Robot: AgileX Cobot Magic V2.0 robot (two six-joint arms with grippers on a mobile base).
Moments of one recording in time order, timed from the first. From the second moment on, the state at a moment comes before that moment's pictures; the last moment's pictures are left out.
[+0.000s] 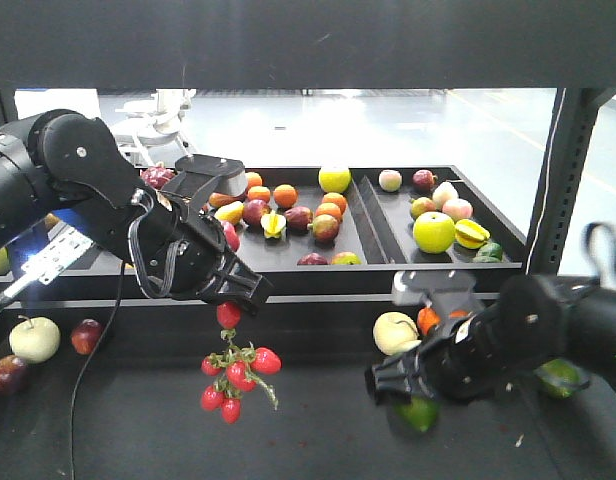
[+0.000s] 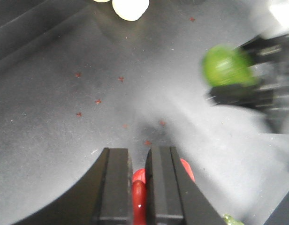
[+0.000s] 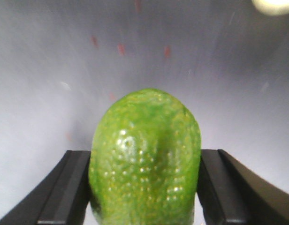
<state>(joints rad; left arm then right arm) -0.39 1.82 -1.93 -0.31 1.15 0.30 0.29 1.71 -1.31 0.18 0.63 -0.04</state>
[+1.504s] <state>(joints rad) -0.39 1.82 -1.93 -0.31 1.15 0.30 0.29 1.53 -1.30 0.18 0.75 -0.04</state>
